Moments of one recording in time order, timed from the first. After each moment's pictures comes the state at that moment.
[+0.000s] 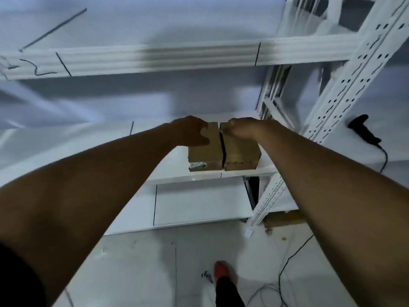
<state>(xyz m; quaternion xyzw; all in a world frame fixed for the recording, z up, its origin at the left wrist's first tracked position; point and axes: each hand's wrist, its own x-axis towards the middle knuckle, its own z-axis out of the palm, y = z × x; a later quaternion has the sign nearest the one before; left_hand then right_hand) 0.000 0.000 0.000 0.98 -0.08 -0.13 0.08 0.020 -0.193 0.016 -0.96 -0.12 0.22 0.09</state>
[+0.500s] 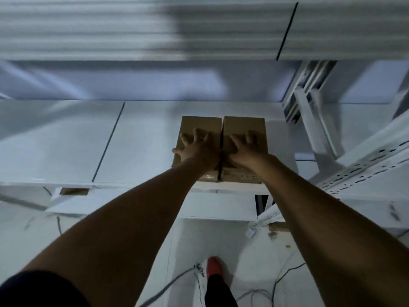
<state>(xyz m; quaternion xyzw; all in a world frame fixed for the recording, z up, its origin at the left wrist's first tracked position) 0.113 -0.071 -0.146 0.96 0.16 -0.18 0.15 0.152 -0.218 -0.135 -0.94 -0.10 0.30 0.11</state>
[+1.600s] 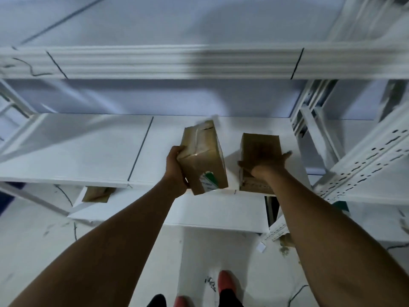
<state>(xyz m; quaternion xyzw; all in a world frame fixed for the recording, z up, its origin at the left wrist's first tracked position) -0.019 0.019 -0.105 0.44 0.34 -0.05 0.83 0.091 -0.214 -0.113 -0.98 -0.08 0.17 0.00</state>
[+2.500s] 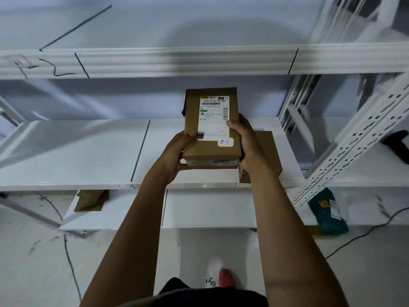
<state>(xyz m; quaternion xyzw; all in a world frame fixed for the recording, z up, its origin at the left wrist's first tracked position) -0.044 0.058 -0.061 0.62 0.14 -0.04 0.77 0.035 -0.142 -0.049 -0.59 -0.02 0.15 0.79</state>
